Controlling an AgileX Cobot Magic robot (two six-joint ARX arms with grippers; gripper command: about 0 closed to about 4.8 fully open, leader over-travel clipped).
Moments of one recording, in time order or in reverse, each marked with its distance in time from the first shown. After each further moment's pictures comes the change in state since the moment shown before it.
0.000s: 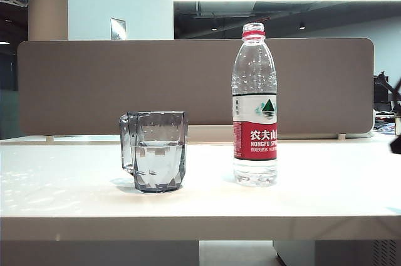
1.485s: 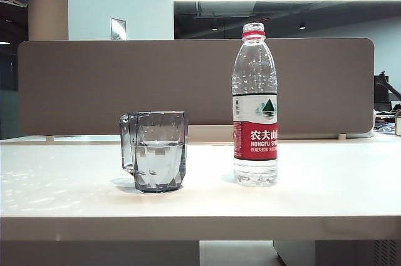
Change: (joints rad) left arm 0.000 0.000 0.000 0.000 0.000 0.000; right arm -0.320 -0.695 0.000 -0.525 -0.158 0.052
